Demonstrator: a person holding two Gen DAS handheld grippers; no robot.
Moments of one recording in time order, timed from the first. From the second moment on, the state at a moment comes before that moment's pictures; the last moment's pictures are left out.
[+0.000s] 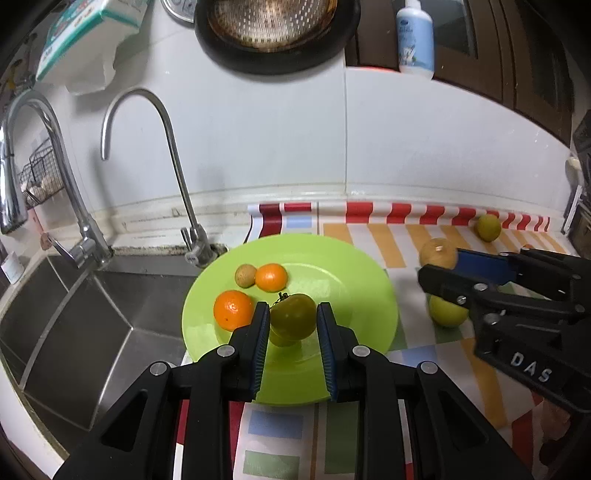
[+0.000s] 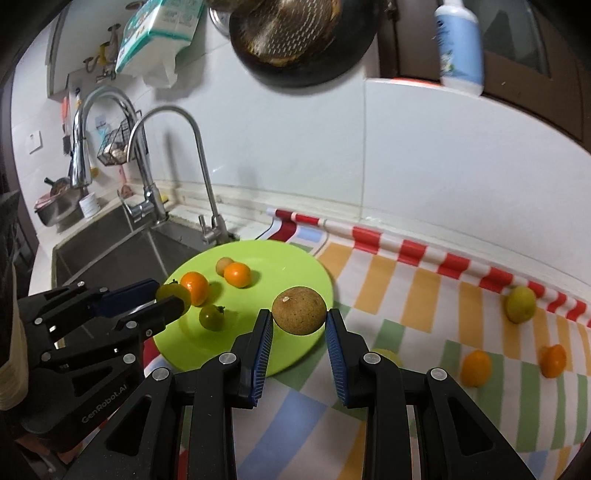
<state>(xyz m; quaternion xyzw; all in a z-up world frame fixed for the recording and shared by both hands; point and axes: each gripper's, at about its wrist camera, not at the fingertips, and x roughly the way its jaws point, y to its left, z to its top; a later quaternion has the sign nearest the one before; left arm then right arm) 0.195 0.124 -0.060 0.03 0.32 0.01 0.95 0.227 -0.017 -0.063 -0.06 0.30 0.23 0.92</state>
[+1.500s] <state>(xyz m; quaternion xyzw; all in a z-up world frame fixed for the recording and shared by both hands) 0.134 0.047 -0.020 0.04 0.28 -0.03 0.96 0.159 -0.122 -0.040 -0.02 0.27 0.12 0.95</state>
